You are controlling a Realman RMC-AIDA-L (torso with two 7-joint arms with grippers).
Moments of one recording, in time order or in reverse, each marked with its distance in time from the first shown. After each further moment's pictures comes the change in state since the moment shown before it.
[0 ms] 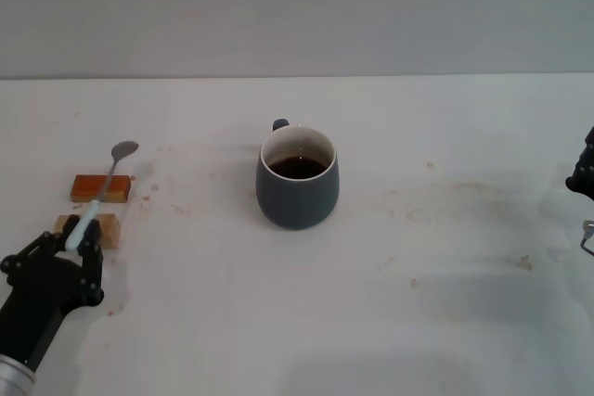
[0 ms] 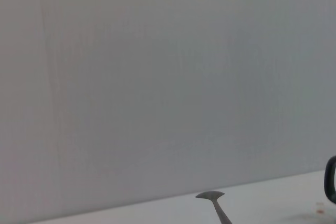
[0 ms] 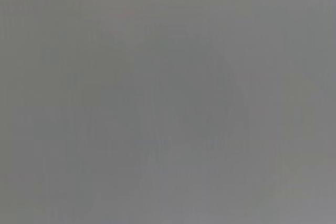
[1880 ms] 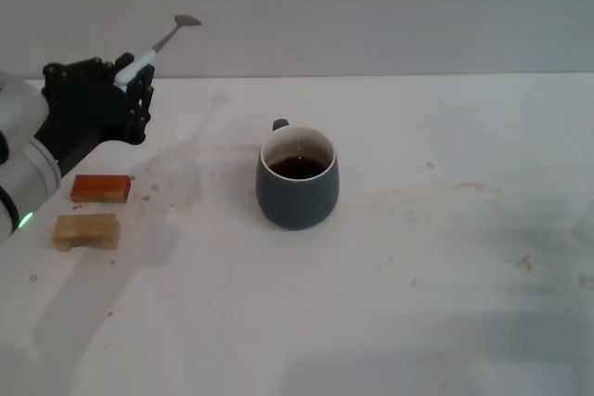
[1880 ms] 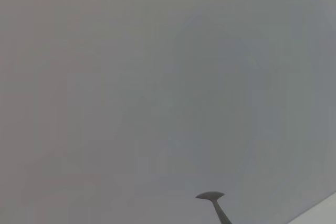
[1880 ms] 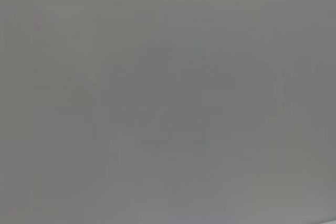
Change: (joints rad) left arm 0.157 0.178 -0.440 -1.251 0.458 -1.242 0.137; right arm -0.109 0.002 0.004 0.037 0.004 -0.111 0.006
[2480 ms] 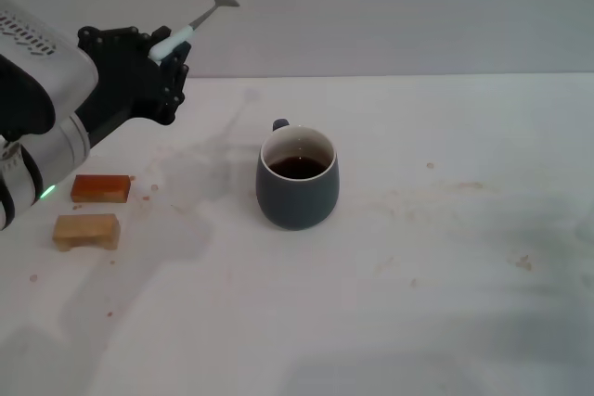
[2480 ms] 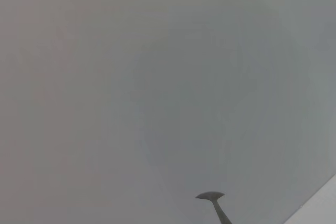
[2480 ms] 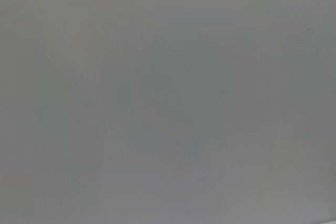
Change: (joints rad) left arm -0.036 -0.006 -0.005 -0.165 -0.007 -0.205 0.121; right arm -0.001 0.000 0.006 -0.007 0.000 -0.003 0.000
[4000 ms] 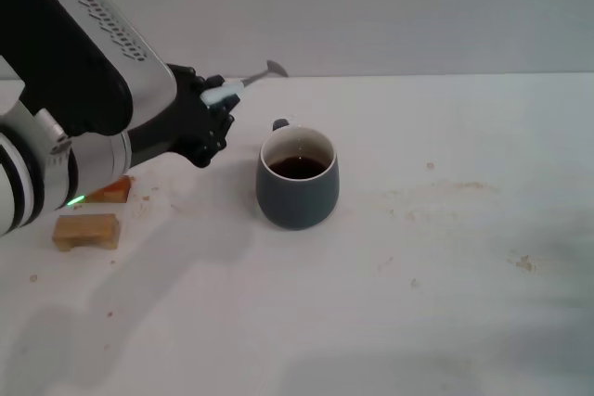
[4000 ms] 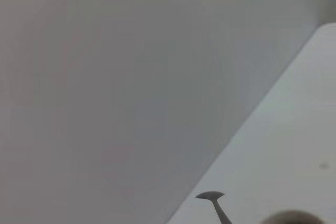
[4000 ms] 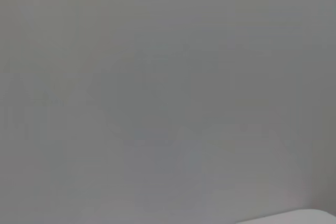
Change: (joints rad) left arm -0.038 -0.168 -0.173 -0.150 -0.270 -0.536 0.515; right arm -0.037 0.000 0.024 -0.015 0.002 0.000 0.000
